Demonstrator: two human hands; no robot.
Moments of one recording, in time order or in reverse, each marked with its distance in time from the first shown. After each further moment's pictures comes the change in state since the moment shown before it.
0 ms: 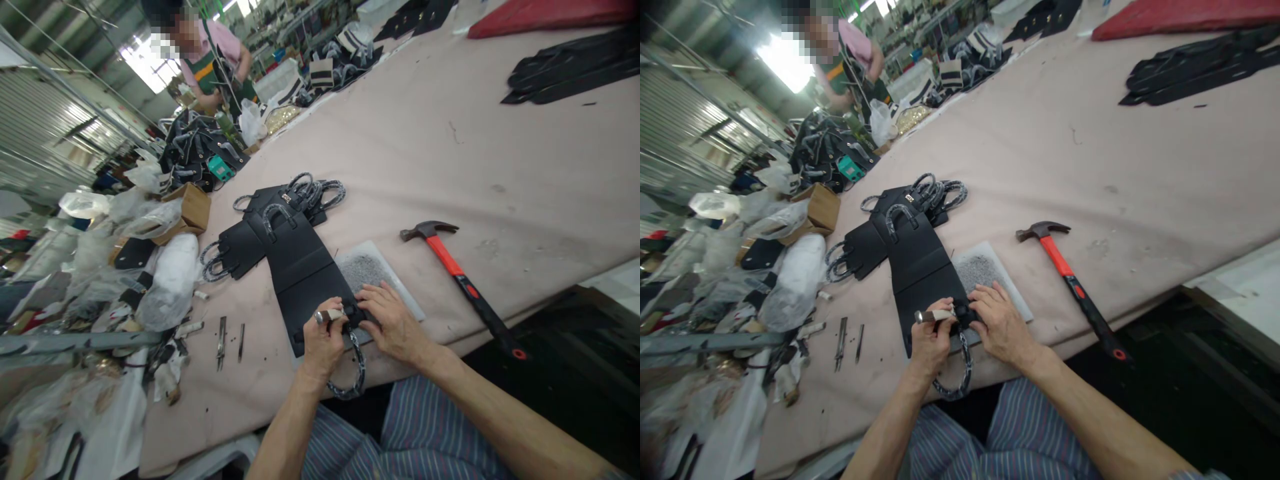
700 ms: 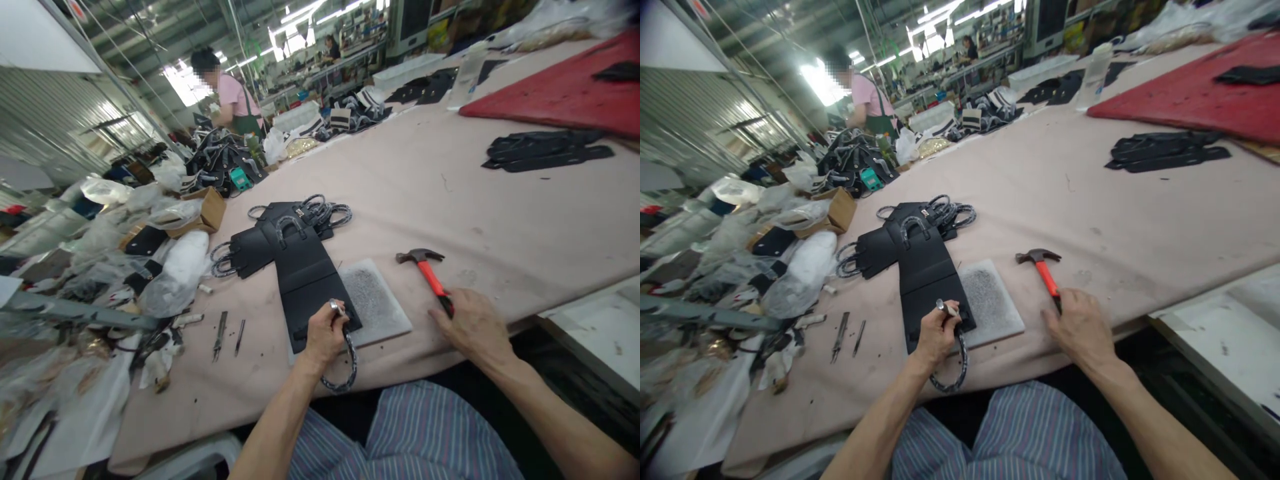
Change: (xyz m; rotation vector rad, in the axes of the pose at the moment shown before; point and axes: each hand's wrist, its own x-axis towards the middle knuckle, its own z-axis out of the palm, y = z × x) left_hand 0.006 0.006 0.003 -0.102 -0.033 -0.119; right_hand -0.035 0.055 -0.103 -0.596 0.041 0.458
